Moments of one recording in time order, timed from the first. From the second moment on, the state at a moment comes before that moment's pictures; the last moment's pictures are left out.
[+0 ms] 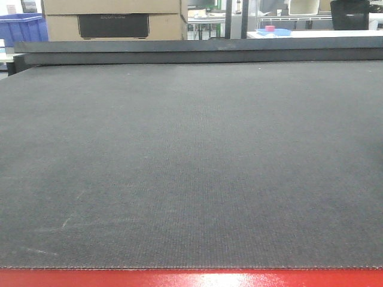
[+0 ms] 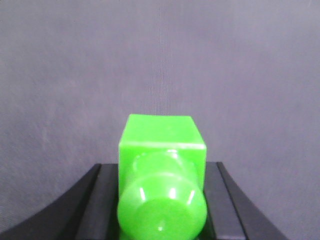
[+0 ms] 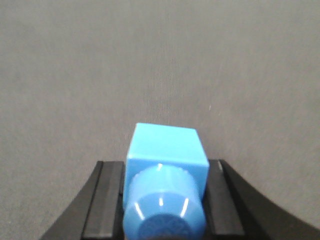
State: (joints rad) left arm -0.07 0.94 -0.57 -0.18 0.14 0.00; right arm -0.06 0.83 -0.59 0.05 0.33 0.07
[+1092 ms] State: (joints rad) left arm -0.07 0.44 -0.48 -0.03 0.10 0.00; right arm -0.06 0.35 -0.48 -0.01 0.15 0.07
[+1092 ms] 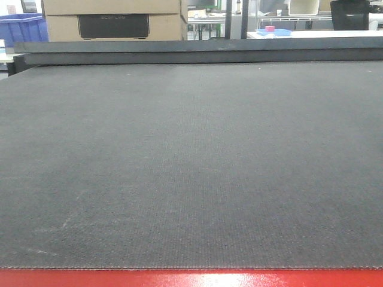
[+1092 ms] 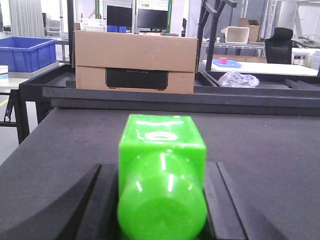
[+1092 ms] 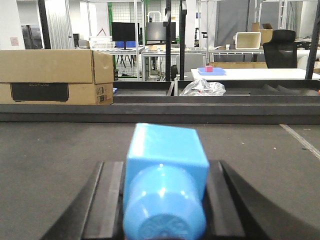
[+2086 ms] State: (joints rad) left arm -0.07 0.44 -0.48 -0.03 0.10 0.00; right arm -0.06 0.35 -0.48 -0.01 0.15 0.07
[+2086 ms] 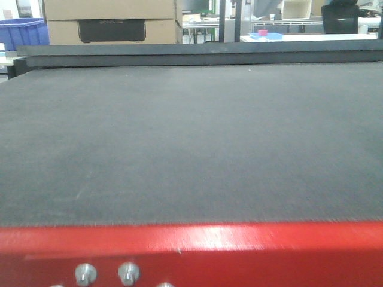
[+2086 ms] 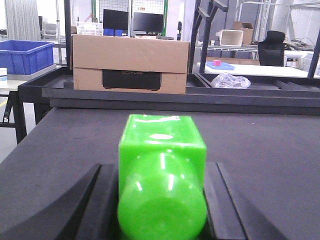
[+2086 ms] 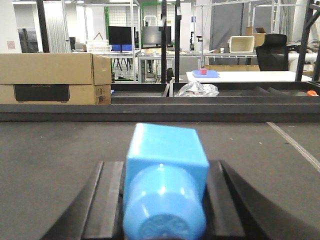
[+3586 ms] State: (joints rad) left arm -0.07 0.44 -0.48 -0.03 0.10 0.00; right arm -0.06 0.35 -0.48 -0.01 0.14 0.07
